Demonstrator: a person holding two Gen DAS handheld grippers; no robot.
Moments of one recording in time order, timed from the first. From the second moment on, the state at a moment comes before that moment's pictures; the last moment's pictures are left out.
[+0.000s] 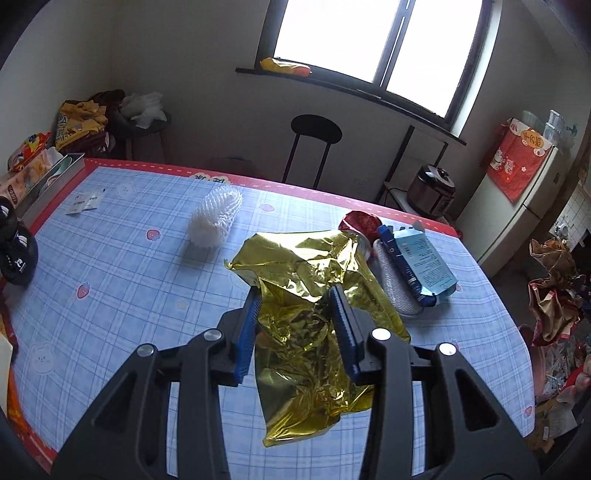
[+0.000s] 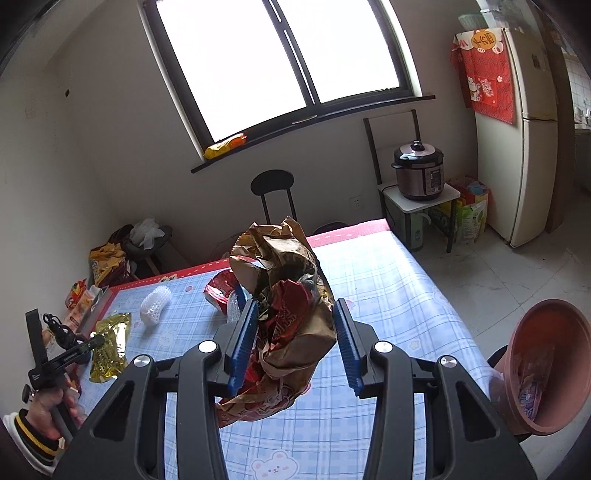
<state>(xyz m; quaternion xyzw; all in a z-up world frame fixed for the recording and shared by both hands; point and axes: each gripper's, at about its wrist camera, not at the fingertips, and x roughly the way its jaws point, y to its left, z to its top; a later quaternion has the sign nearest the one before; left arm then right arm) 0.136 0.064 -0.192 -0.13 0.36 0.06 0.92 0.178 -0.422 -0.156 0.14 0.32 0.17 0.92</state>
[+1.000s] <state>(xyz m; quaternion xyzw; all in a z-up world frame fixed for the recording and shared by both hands) 0.140 -0.202 -0.113 -0.06 0.32 -0.08 0.94 0.167 -0.750 -0.181 0.18 0.31 -0.06 0.93</state>
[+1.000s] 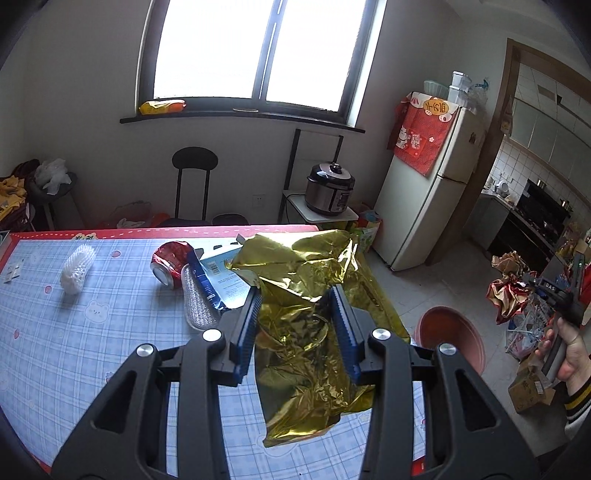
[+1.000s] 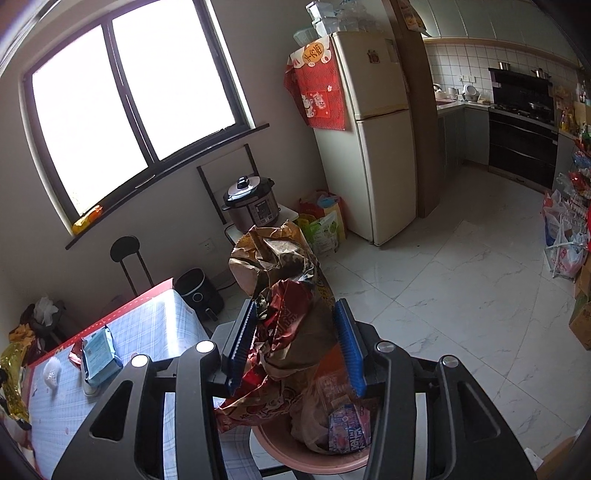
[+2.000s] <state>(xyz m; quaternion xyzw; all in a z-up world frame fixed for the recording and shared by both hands) 0.213 -0.474 -0.133 0.02 0.32 -0.32 0.89 0.060 -0.823 -0.127 0.14 0.26 -0.17 0.94</state>
